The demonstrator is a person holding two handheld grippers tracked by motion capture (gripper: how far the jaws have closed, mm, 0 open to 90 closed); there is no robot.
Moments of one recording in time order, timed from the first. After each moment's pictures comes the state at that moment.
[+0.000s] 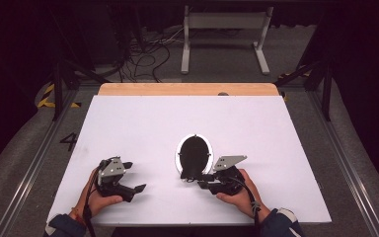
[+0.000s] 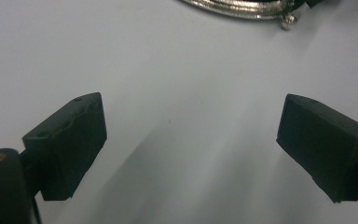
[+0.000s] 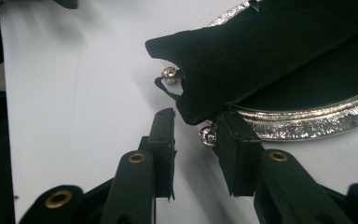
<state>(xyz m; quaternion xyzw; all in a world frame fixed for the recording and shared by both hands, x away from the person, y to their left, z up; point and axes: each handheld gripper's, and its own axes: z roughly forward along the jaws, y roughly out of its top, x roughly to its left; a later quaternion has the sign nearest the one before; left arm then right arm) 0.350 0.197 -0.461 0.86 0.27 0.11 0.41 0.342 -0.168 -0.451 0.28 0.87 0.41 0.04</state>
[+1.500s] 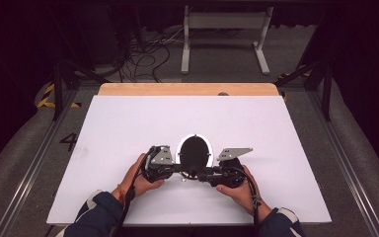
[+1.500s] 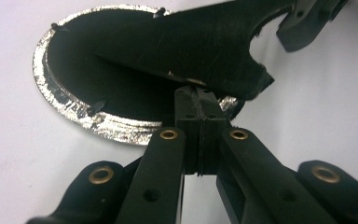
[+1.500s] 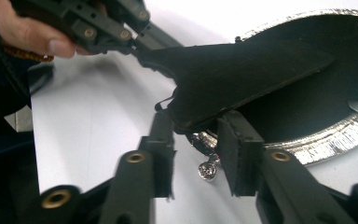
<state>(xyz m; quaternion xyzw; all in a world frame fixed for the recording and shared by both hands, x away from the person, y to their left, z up) 0.380 0.089 -0.443 0.90 0.14 0.08 0.41 0.352 -0.172 -0.438 0.32 0.83 0.45 0.01</state>
